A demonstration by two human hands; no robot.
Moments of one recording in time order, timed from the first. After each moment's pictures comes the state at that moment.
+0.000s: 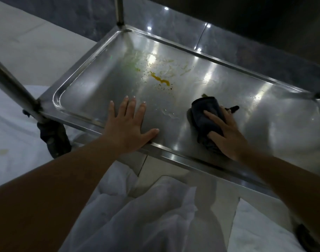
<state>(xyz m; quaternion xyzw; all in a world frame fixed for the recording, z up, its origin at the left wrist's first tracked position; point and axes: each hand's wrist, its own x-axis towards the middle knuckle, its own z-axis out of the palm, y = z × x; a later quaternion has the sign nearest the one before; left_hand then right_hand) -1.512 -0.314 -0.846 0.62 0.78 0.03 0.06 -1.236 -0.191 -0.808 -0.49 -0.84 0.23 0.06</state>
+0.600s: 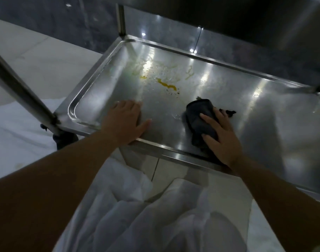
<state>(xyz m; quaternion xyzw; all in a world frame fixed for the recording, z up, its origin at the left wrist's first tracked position) -1.568 -0.311 -0.829 0.66 0.75 0.08 0.00 -1.276 -0.228 -0.820 -0.47 -0.85 0.18 0.16</state>
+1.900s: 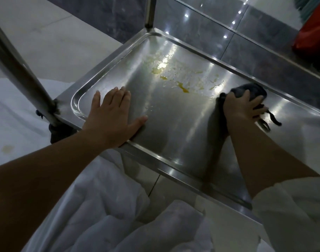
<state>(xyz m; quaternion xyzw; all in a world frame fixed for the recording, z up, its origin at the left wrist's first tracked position) -1.607 -0.318 -0.850 0.56 0.83 0.08 0.01 -1.379 -0.076 -0.820 -0.75 -0.62 0.15 0.14</state>
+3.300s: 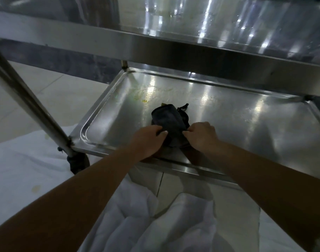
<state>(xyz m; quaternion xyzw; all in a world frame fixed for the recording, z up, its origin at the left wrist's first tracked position) -1.511 -0.295 -0.794 0.58 0.73 0.24 0.25 -1.351 -0.227 -0.768 -0.61 -0.77 0.18 0.01</state>
